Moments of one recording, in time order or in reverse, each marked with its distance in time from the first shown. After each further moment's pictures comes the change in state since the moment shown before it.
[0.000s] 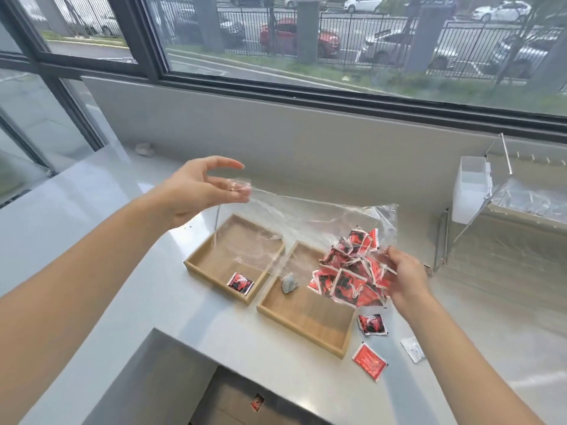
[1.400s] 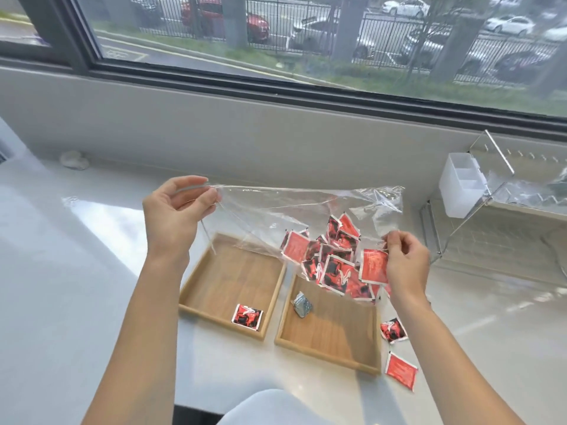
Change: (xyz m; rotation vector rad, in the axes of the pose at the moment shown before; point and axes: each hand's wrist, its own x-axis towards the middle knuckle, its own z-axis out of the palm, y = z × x) left_hand 0.093 -0.074 -0.069 -0.324 0.323 0.275; right_hand 0.011 0.012 0.093 -0.397 0.387 -0.532
